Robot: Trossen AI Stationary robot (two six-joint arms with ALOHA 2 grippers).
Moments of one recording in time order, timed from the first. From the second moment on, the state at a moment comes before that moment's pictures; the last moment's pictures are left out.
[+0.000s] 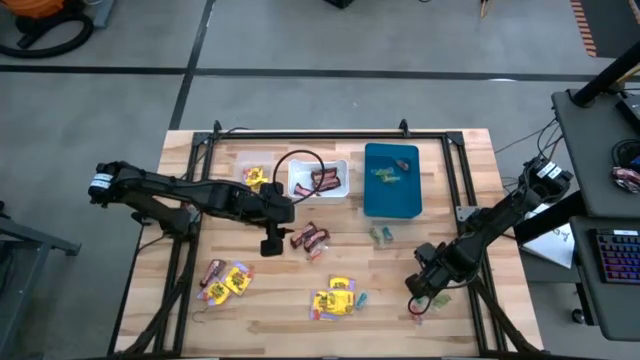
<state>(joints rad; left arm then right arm) -0.14 1.35 1.13 -0.69 -0.15 -0.12 0.71 1.38 0.68 -0.71 -0.12 1.80</state>
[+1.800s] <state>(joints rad) -0.45 1.41 1.13 -1.07 -0.14 -0.88 -0.07 1.59 0.81 0.44 0.54 0.09</state>
